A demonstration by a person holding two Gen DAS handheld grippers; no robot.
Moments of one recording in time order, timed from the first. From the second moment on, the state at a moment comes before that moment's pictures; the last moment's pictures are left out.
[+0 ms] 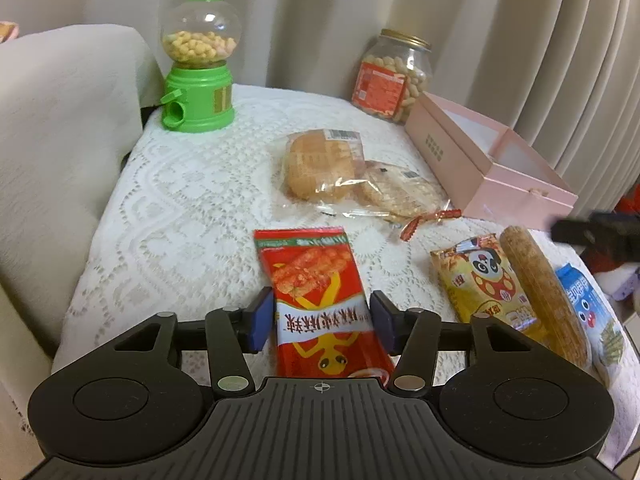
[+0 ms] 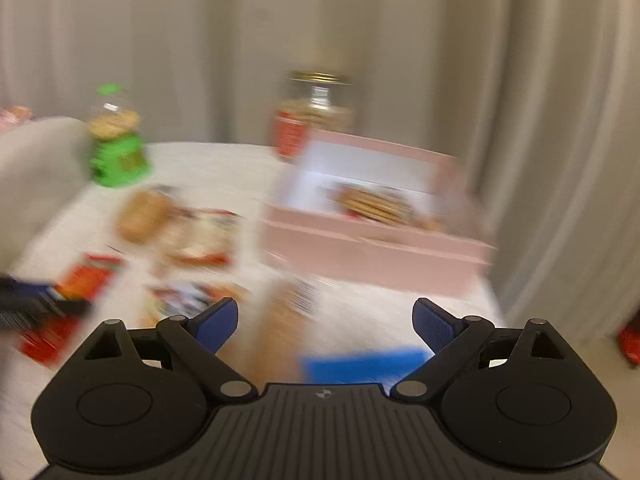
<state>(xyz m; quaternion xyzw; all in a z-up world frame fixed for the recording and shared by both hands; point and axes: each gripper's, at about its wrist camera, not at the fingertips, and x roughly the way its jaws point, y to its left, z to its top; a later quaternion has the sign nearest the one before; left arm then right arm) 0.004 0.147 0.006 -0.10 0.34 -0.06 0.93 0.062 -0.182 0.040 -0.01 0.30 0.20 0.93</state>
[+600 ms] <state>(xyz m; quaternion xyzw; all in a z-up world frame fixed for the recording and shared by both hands) -0.010 0.163 -0.006 -0.14 0.30 -0.09 0.94 0.142 0.042 0.041 -0.16 0.38 0.26 0.87</state>
